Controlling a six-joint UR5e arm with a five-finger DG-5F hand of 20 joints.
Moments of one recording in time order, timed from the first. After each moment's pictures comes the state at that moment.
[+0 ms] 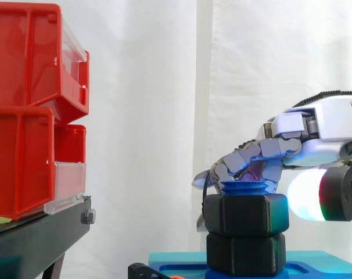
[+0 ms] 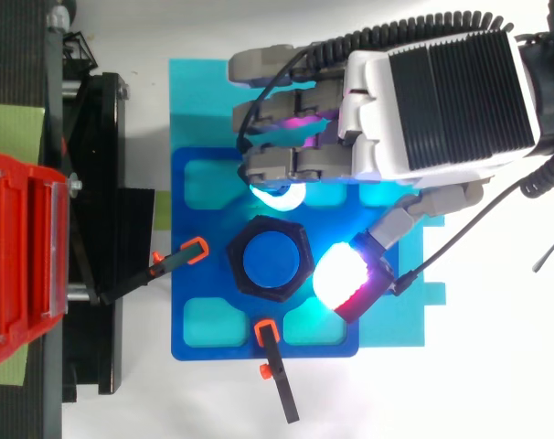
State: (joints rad) arm 0.00 -2.23 -1.22 -2.87 -1.85 -1.41
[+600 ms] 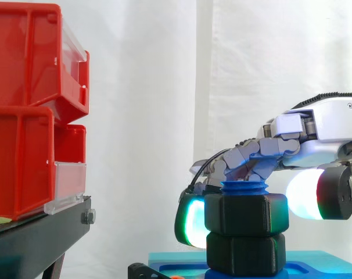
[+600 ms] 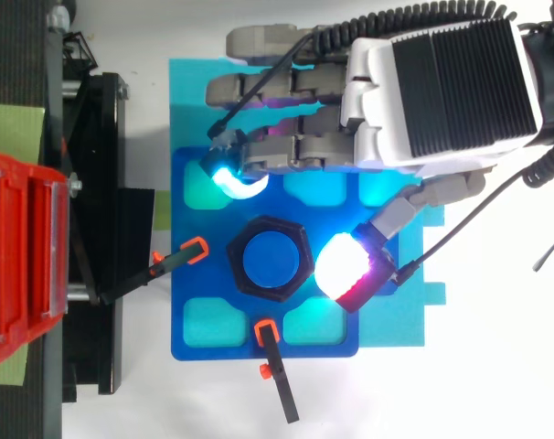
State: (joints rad) arm -0.01 -2.23 -1.22 -2.87 -1.85 -1.41
